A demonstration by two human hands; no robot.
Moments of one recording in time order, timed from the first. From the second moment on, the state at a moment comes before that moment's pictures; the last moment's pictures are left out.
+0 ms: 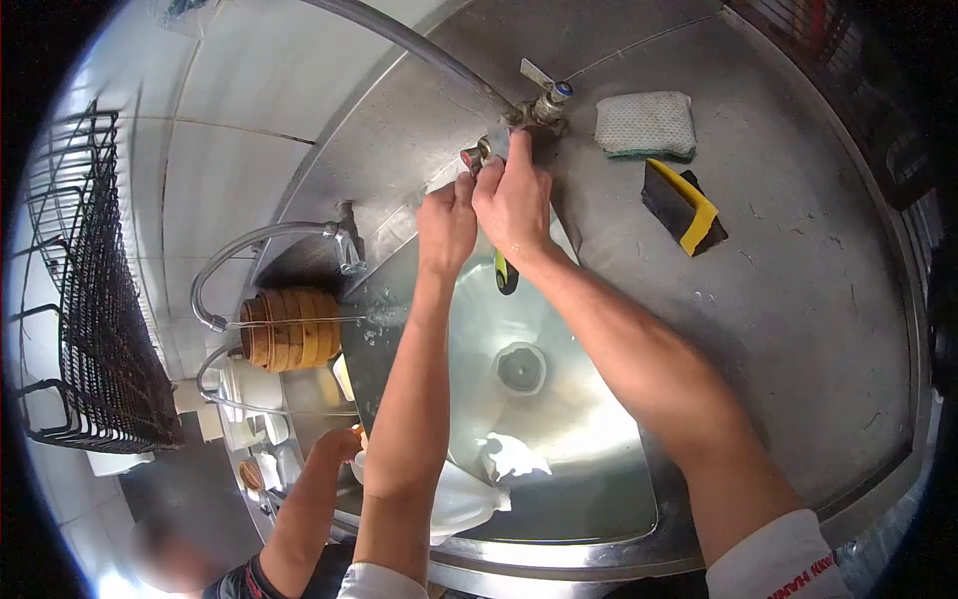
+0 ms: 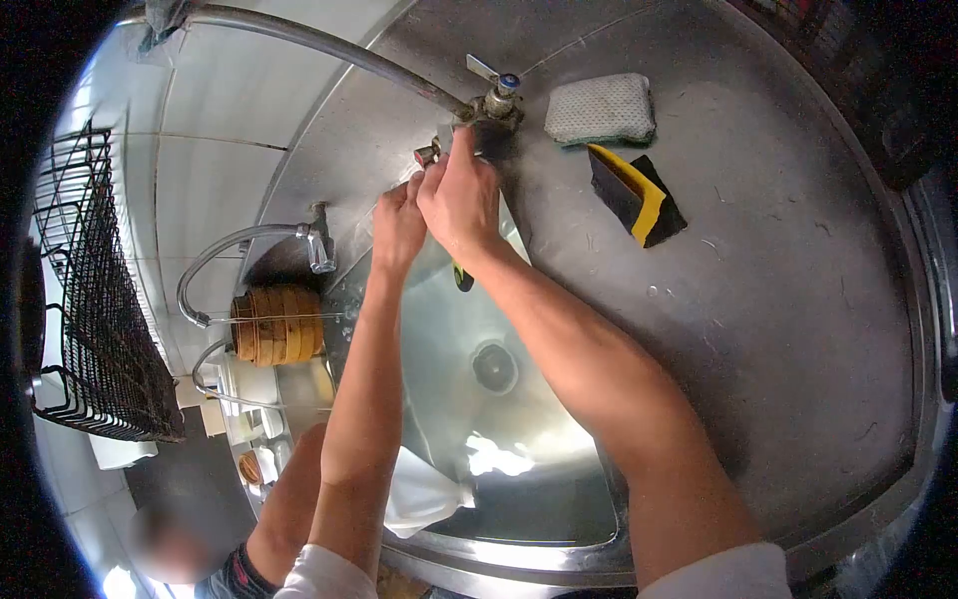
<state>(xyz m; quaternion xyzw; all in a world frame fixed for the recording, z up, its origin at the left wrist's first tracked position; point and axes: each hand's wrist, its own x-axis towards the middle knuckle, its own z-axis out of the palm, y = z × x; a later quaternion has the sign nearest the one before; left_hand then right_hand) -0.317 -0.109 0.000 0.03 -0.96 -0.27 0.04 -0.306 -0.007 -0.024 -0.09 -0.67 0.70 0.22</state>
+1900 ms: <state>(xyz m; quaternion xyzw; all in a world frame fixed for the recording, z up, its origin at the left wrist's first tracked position) -0.348 -0.127 -0.009 -0.16 -0.93 -0.27 0.21 -0.321 -0.010 -0.032 -0.03 -0.75 0.63 0.21</state>
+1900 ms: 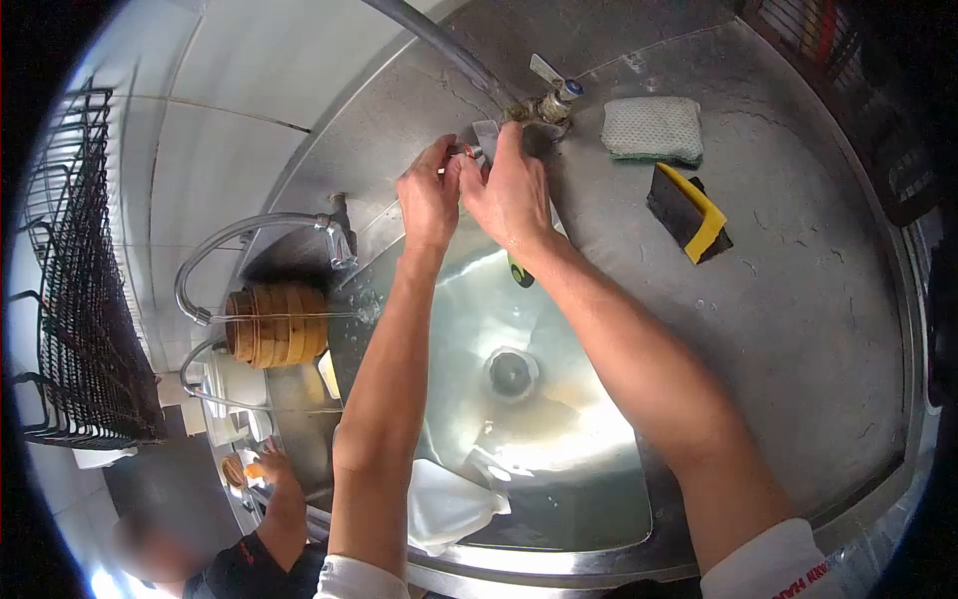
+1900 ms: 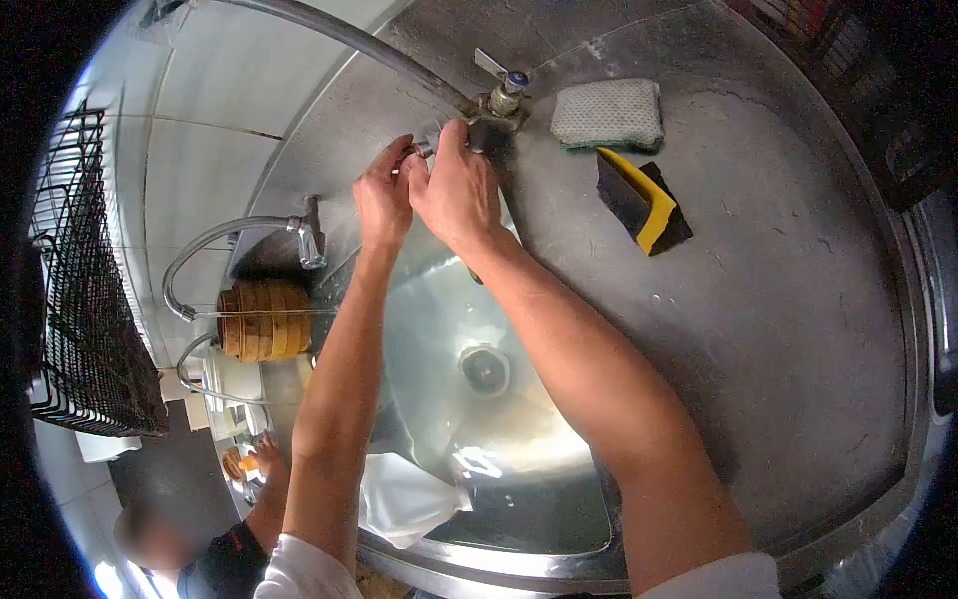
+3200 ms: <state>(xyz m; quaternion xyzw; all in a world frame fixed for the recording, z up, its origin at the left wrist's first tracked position) -0.346 -0.110 0.044 -0.08 -0.88 -0.46 -0.14 -0.325 0.034 -0.013 0.00 -0.71 0.71 0.01</state>
